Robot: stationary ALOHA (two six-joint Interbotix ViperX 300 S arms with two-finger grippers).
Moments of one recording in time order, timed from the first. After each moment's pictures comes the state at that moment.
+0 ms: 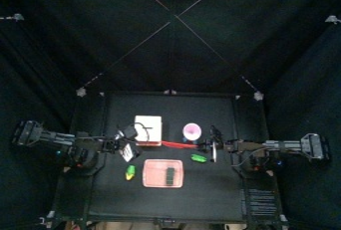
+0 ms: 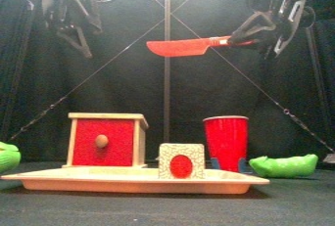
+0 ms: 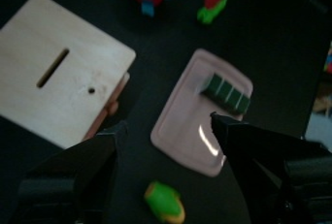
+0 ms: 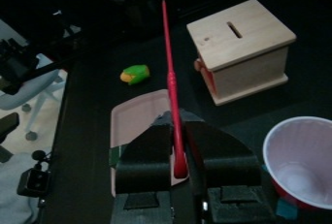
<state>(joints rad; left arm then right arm) -0.12 -0.56 0.63 0.28 0.83 -0.78 -0.13 -0.67 1.02 -0.58 -0.11 0.87</state>
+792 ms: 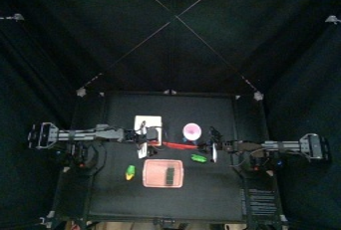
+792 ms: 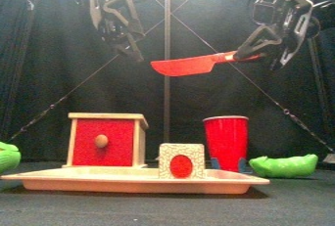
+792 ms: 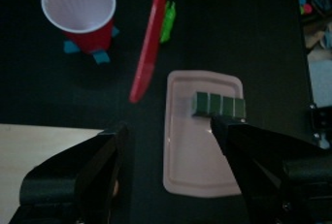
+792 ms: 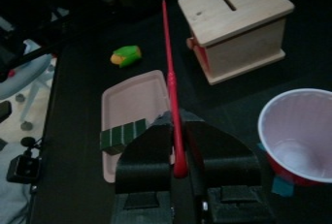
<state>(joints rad) 0.10 -0.32 0.54 -0.17 0.49 0.10 -0.09 -0.65 1.06 -0.57 -0.12 0.87</state>
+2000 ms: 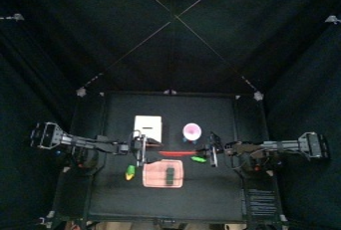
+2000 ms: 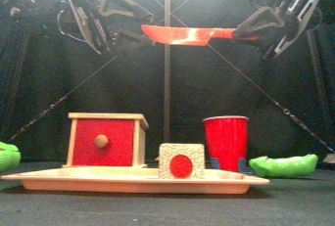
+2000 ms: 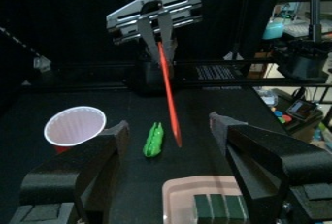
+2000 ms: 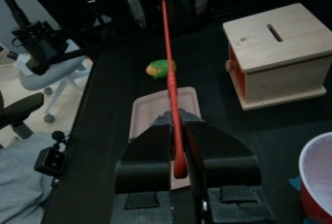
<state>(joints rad) -0.03 -0.26 0.94 0.00 -0.65 -0.02 -0.07 -0.63 1.05 -0.65 -0.26 0.87</state>
